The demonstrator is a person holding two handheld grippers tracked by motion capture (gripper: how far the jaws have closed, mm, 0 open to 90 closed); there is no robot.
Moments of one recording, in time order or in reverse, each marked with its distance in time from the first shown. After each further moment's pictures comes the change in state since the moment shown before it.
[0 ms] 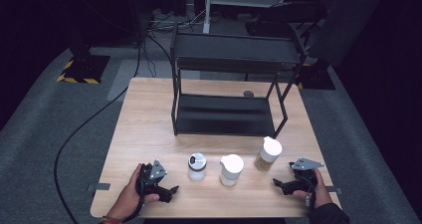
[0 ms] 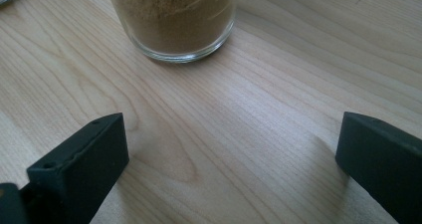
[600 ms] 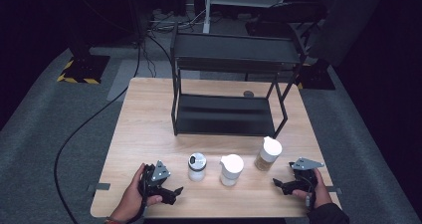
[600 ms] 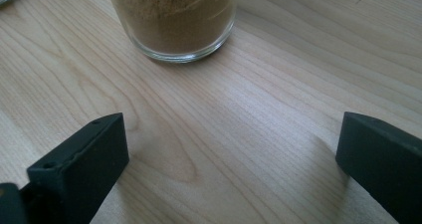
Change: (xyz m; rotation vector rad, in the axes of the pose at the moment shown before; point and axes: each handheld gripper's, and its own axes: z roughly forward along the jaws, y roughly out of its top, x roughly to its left) left arm -0.014 0.010 -0.013 -0.044 -0.036 0.007; right arm 0.000 0.000 0.000 0.000 0.001 0.000
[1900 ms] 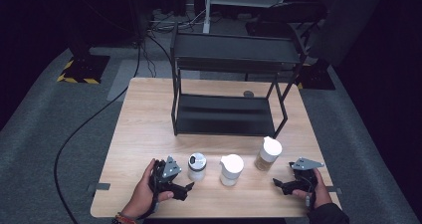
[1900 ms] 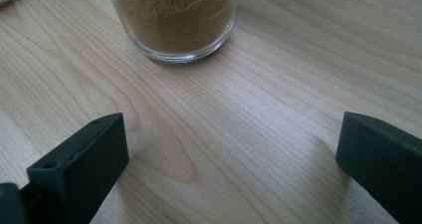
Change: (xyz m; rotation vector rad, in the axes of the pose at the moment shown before) left arm -0.013 0.025 0.009 -0.051 -0.003 0.007; right arm 0.000 0.000 0.000 0.000 0.000 0.001
